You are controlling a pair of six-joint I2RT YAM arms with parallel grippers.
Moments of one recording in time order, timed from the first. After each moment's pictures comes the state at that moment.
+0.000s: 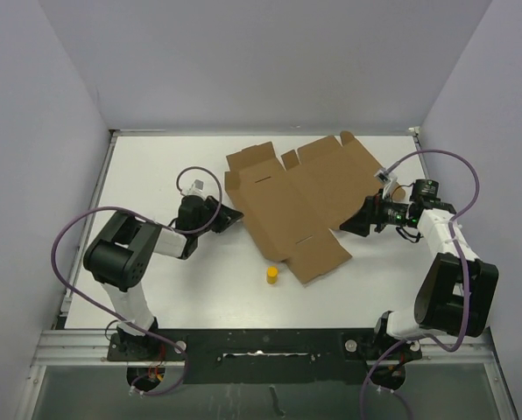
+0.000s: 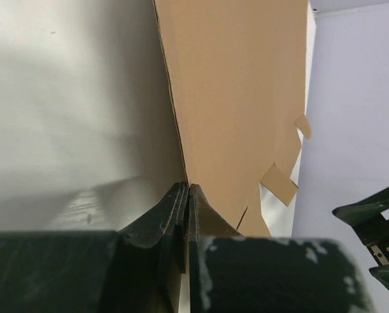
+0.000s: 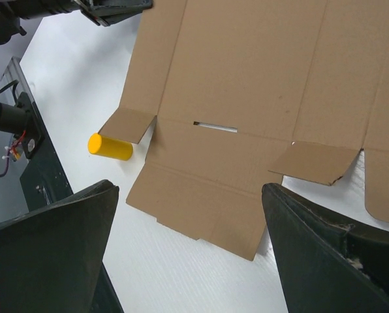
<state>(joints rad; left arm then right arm) -0.39 1.82 0.64 0.74 0.24 -1.12 -0.26 1.42 0.93 -0.64 -1.13 -0.45</state>
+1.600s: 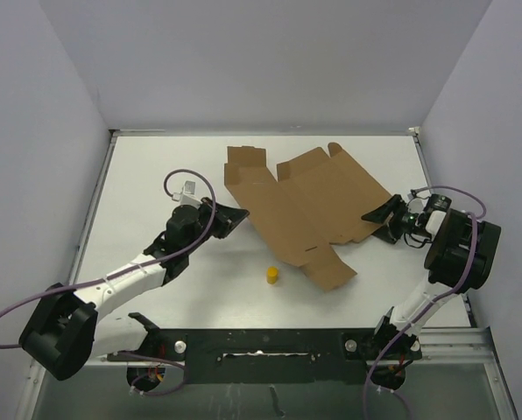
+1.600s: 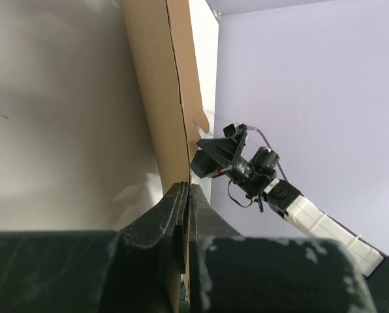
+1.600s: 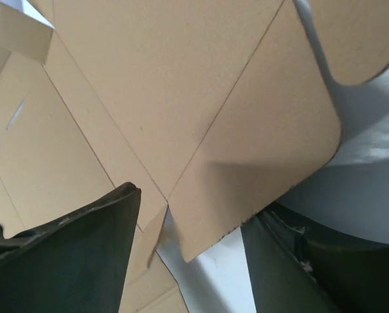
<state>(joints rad) -0.60 1.20 0.55 0.41 0.03 -1.33 -0.45 1.80 0.89 -0.24 -0.87 0.35</state>
